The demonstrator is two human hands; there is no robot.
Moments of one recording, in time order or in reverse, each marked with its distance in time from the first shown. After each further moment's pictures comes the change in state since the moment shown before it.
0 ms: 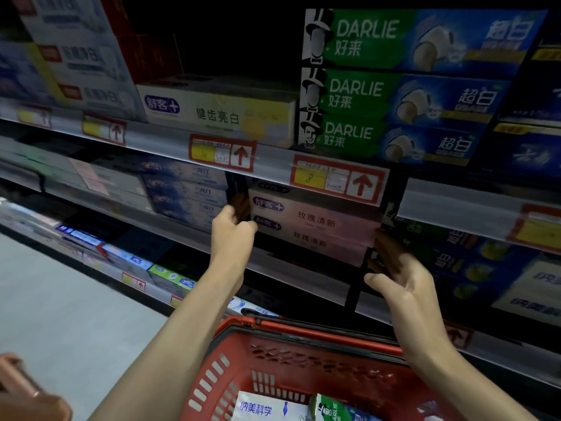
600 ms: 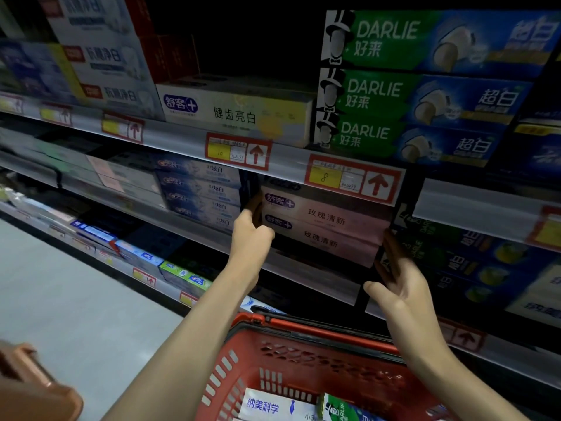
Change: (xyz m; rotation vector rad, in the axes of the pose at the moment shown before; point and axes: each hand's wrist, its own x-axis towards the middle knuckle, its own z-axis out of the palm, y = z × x) left_hand 0.000 -0.007 0.004 -0.008 -0.078 -0.010; right_hand 0.002 0.015 0.013 -0.040 -0.051 -0.021
